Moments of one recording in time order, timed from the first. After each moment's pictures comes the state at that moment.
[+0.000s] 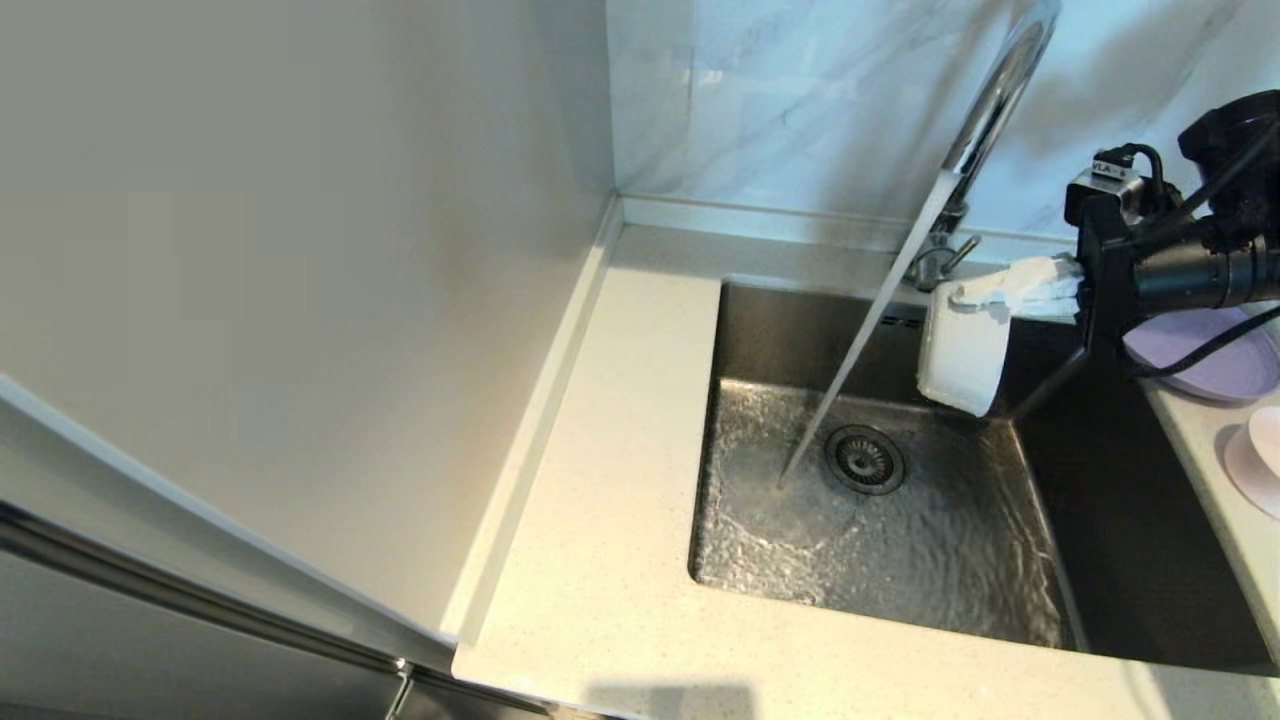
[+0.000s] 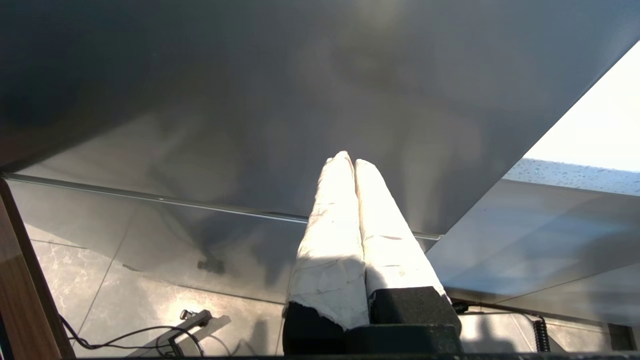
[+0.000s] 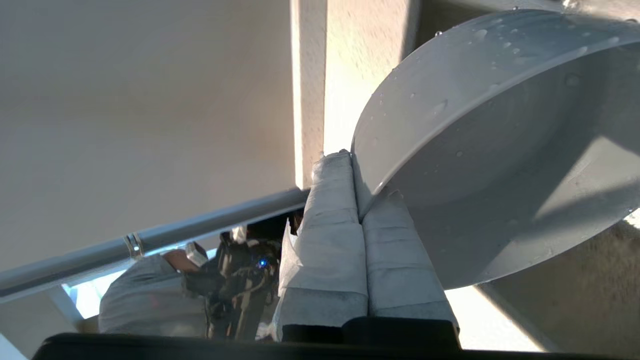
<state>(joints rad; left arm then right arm) 0.00 0.00 0.00 0.00 0.00 0.00 -0.09 1.88 -1.88 0.75 1.05 0.43</state>
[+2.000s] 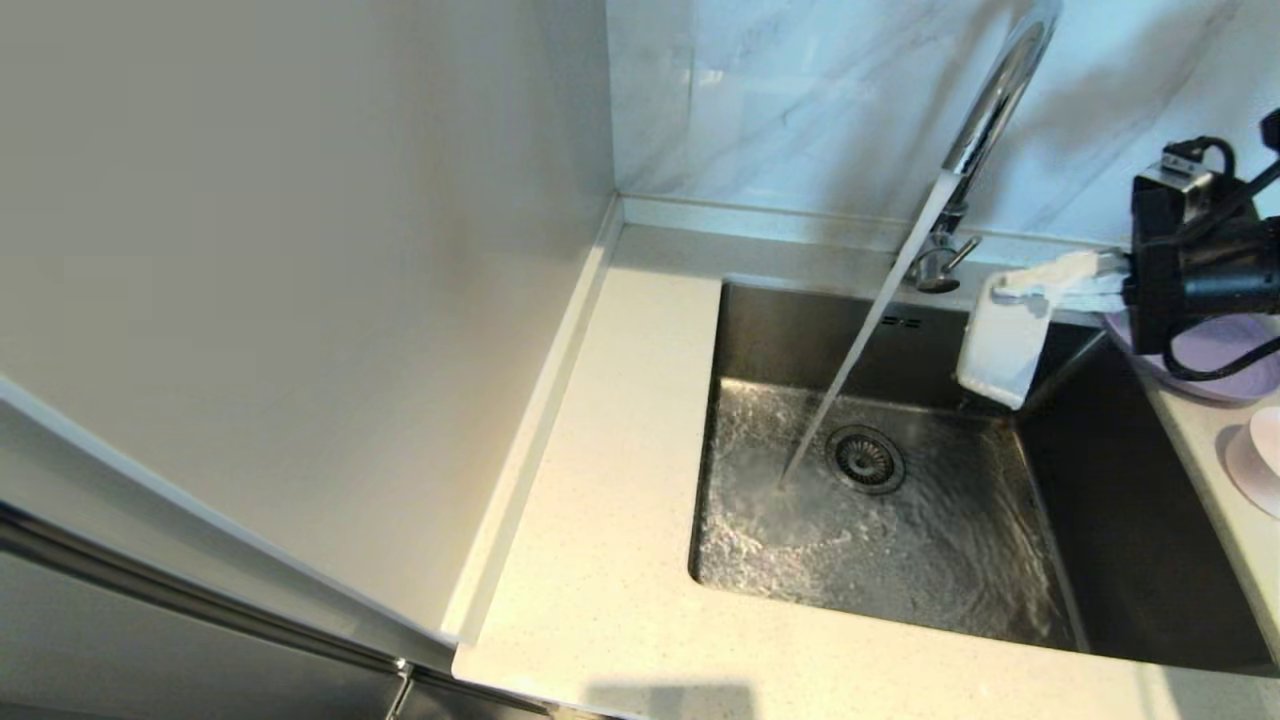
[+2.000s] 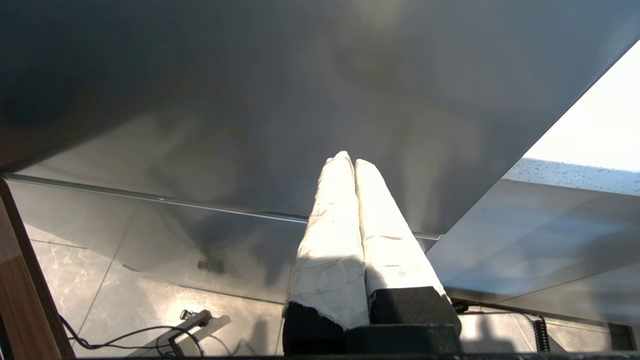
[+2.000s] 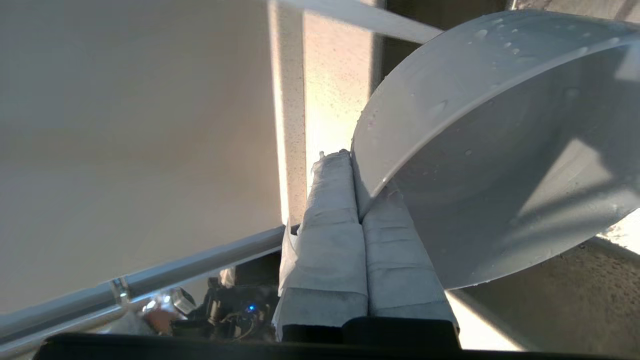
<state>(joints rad) 0.00 0.00 0.00 0.00 0.00 0.00 -0.18 1.74 -1.67 0.54 0.97 0.54</state>
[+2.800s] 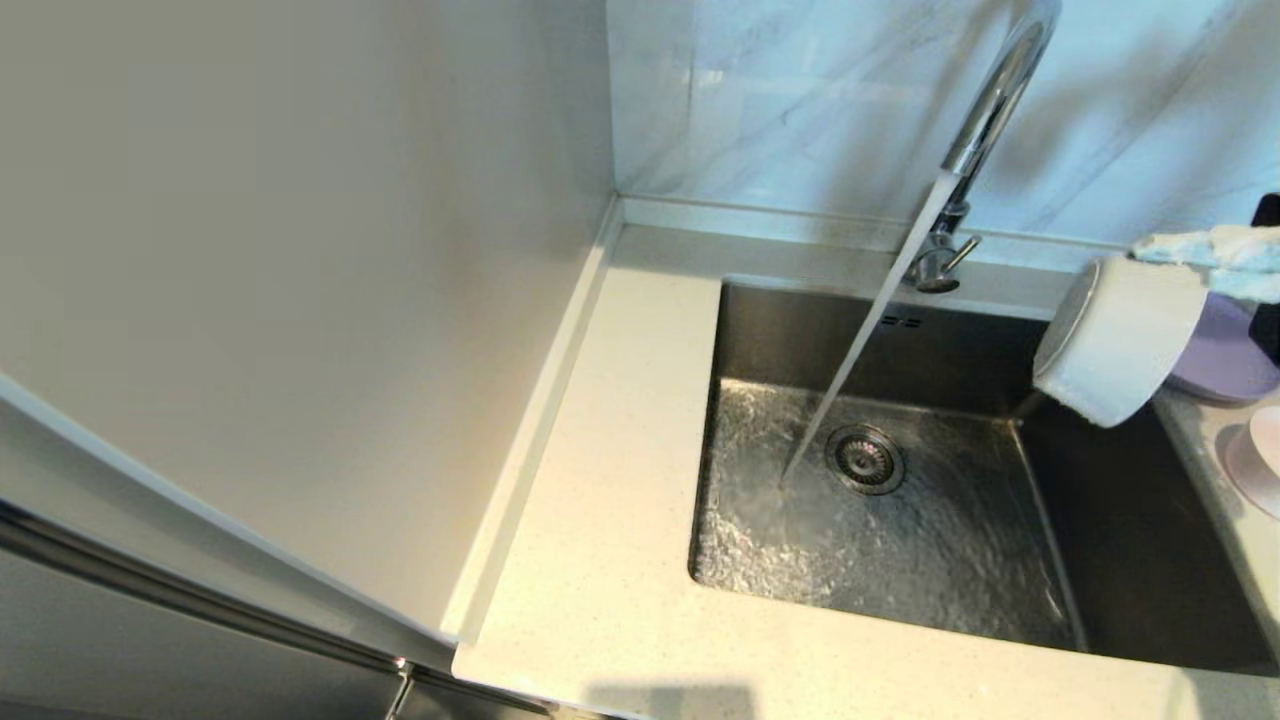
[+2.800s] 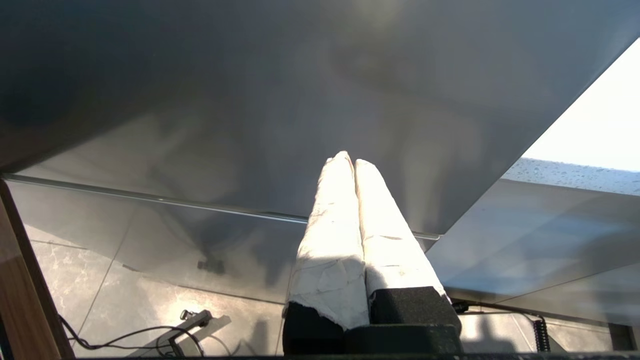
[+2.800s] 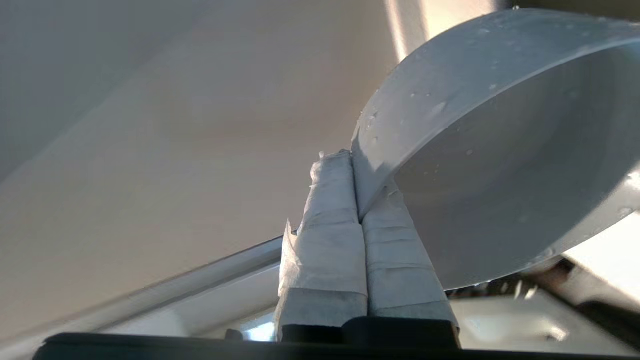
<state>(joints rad) 0.00 0.00 0.00 0.00 0.00 0.00 -0.37 1.60 -1.54 0.46 1.34 0.93</state>
